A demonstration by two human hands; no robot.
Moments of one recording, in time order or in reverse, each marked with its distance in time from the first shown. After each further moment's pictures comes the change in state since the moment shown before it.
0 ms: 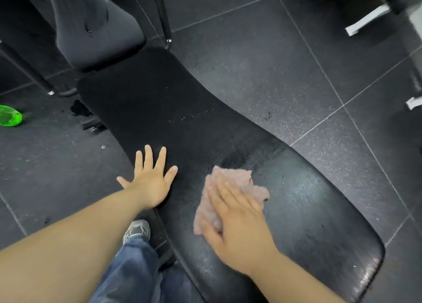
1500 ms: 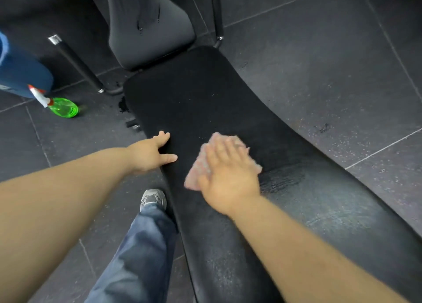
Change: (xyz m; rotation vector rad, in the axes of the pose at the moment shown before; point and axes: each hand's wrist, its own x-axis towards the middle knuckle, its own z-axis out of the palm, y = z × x) left_hand 0.100 -0.062 -0.099 -0.065 -0.083 -0.004; right_hand 0.201 -0.040 0.021 -0.238 -0.114 -0.113
